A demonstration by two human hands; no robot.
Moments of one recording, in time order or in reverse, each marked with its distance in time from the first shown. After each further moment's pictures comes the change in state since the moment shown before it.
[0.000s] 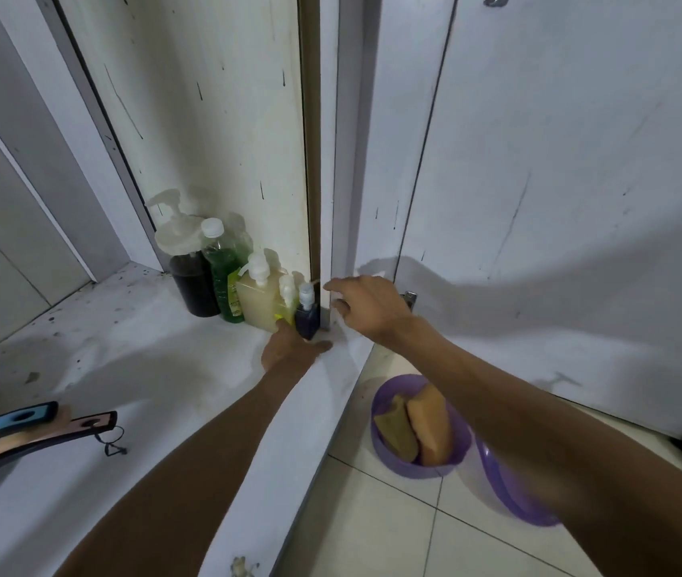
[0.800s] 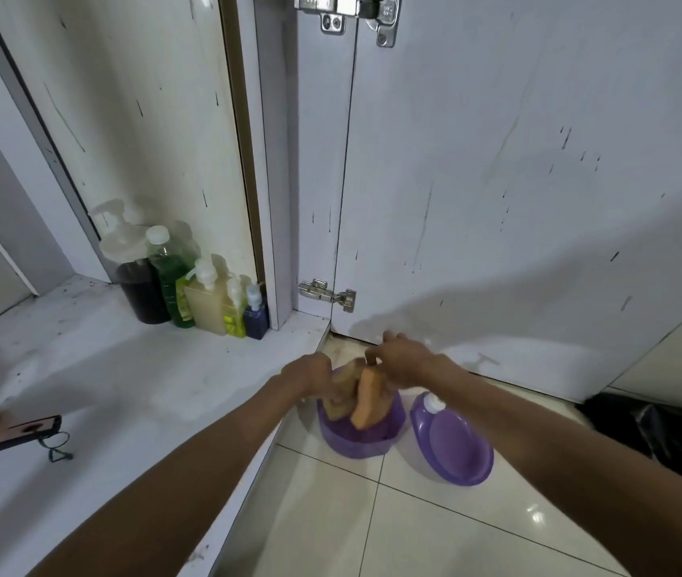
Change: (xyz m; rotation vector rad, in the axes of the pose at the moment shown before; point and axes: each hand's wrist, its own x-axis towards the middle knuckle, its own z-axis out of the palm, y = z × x) left_hand -0.092 0.059 0.041 0.530 -0.470 0.399; right_hand -0.128 0.072 -0.016 -0.150 -0.600 0.312
